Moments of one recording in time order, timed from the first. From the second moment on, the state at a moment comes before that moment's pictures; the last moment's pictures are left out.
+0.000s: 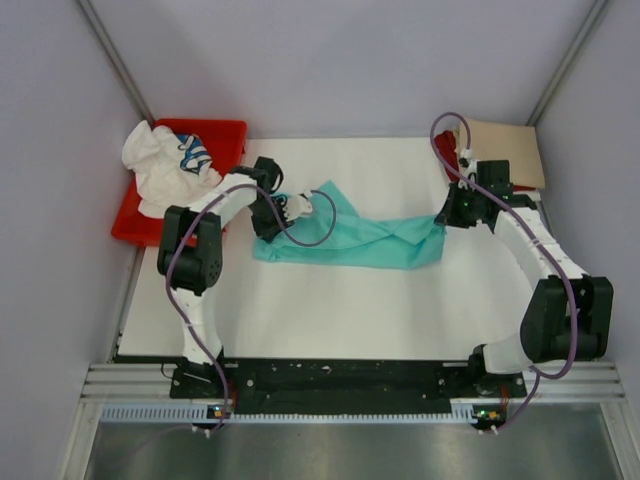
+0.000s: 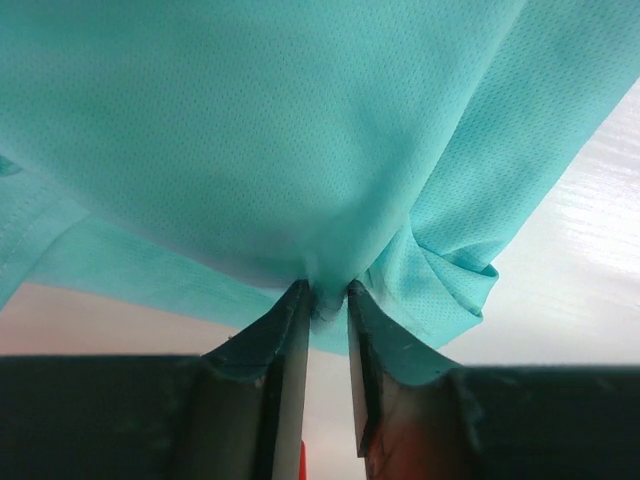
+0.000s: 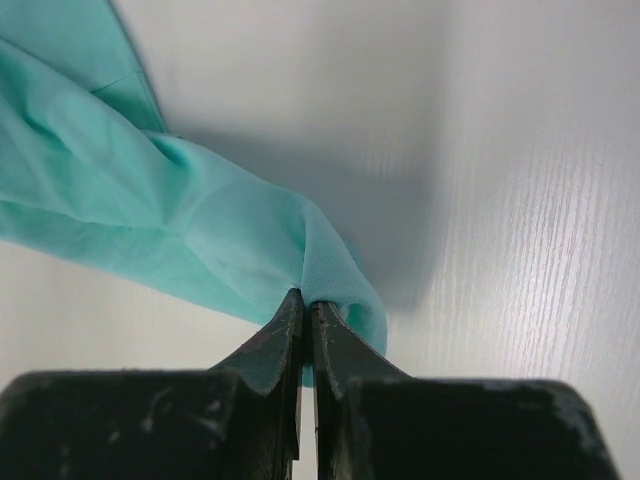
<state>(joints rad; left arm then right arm) -0.27 2.02 1.55 -0.94 0.21 0.99 0.04 1.44 1.09 -0.51 -0.29 0.21</state>
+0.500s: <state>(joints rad) -0.24 1.90 1.63 -0.99 0.12 0.86 0.04 1.27 1.12 -0.55 -0.29 0.21</state>
